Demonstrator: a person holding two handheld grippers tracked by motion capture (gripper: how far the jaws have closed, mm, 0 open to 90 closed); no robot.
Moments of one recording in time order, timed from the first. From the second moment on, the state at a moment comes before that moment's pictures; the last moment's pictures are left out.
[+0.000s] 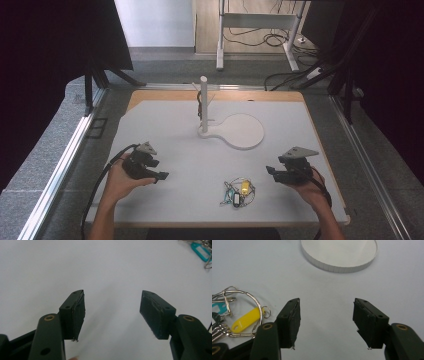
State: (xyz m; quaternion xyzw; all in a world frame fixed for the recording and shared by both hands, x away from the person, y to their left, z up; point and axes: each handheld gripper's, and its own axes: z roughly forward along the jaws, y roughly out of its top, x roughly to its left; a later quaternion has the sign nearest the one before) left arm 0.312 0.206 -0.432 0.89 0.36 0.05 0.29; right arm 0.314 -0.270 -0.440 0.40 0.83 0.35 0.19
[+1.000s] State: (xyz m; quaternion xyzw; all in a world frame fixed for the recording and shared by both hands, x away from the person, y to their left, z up) left arm 0.300 0.208 -0.442 0.89 0.36 0.04 0.28; right arm 0.344 -0.195 -0.427 0.28 0.93 0.21 0.10
